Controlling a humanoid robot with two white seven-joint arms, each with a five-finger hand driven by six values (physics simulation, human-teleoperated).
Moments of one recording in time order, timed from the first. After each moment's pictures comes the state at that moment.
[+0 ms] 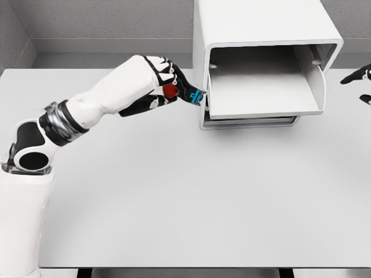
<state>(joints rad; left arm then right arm) -0.38 0.17 -0.09 -1.80 -0.44 -0.61 -0.61 -0.01 -1.03 -0.08 -1.63 0.25 -0.61 0.12</state>
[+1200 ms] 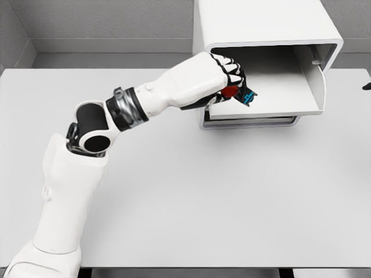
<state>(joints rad) -0.52 0.00 -0.26 -1.69 -0.70 -0.61 -0.61 0.17 -0.98 -0.29 -1.67 0.26 -0.61 0.13</state>
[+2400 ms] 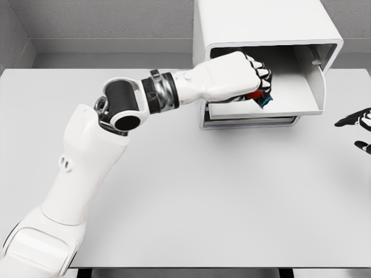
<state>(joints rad) -0.70 0.00 -0.43 -1.54 -0.81 -0.61 -0.61 0.31 -0.91 -0.28 -1.74 0.34 -0.61 0.13</state>
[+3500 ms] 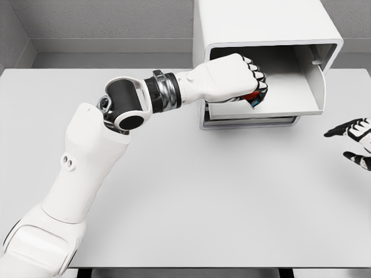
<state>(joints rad) -0.71 0.00 -0.44 -1.51 -0.90 -0.61 -0.61 0.32 -0.87 -0.24 -1.75 0.36 -0.61 0.12</state>
